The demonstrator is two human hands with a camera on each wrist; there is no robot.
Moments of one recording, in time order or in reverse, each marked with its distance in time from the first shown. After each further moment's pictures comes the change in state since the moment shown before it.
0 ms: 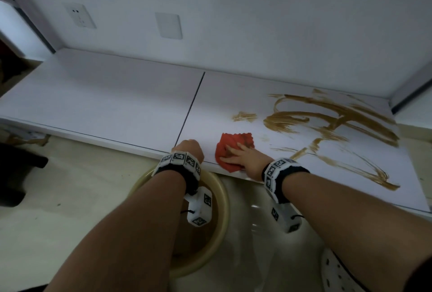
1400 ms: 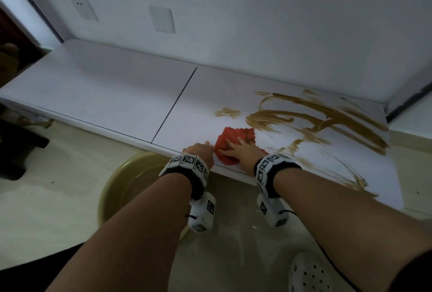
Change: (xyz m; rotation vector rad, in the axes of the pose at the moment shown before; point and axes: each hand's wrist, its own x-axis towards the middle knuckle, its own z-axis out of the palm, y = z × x) left_hand -0.040 0.100 0.020 0.104 -0.057 0.116; right_hand -0.032 0.058 0.014 0.014 0.045 0.002
